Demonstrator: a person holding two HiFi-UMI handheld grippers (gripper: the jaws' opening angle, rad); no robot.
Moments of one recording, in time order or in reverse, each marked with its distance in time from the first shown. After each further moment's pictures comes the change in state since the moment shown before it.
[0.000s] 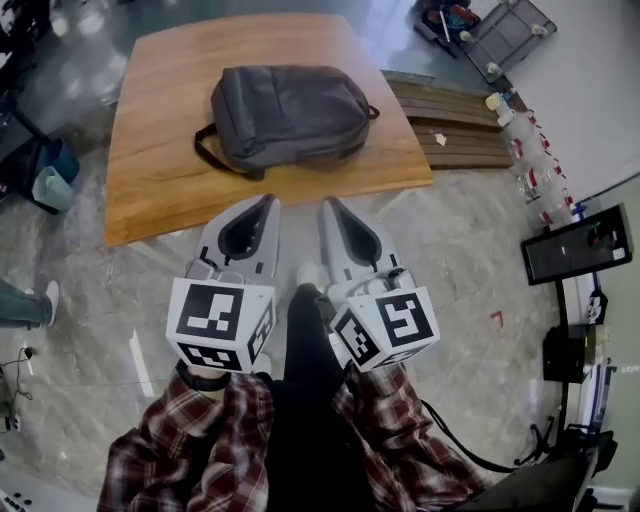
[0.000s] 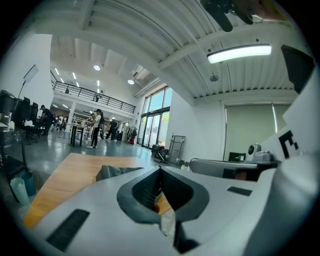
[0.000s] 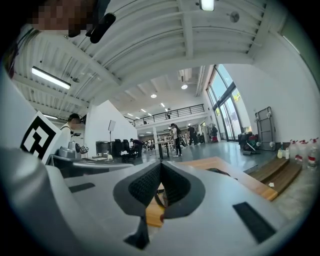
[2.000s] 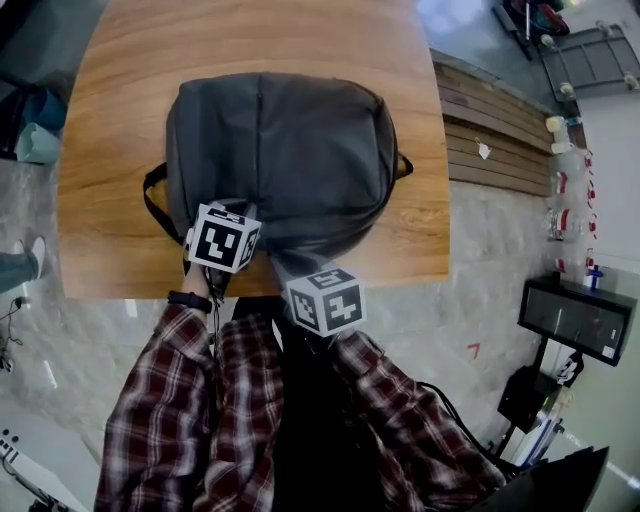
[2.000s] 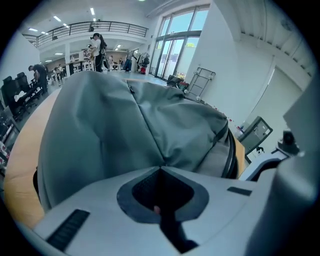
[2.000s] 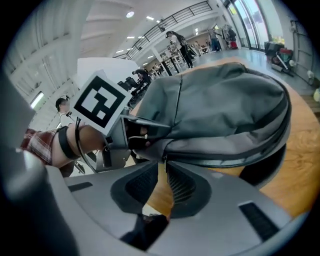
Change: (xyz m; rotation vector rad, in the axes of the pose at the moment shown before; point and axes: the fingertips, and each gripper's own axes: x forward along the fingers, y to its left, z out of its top) left arm 0.337 0.204 -0.243 -0.157 0.854 0.106; right arm 0.241 -0.162 -0.260 0.273 0.989 0.312
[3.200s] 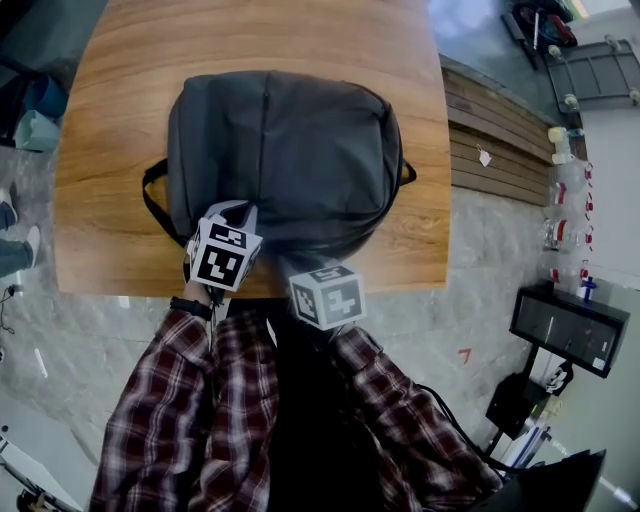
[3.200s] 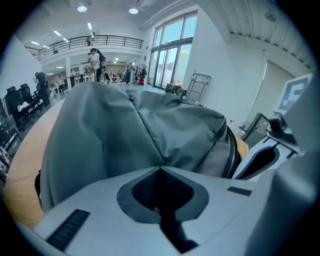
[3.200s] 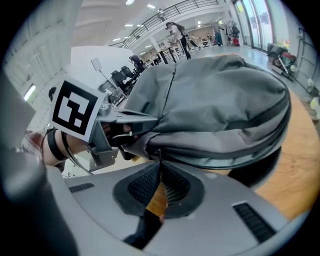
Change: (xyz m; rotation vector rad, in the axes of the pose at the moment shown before) left arm -0.003 0.000 0.000 0.059 -0.115 0.037; right arm 0.012 -0.026 -0.013 -0.016 0.101 -0.067
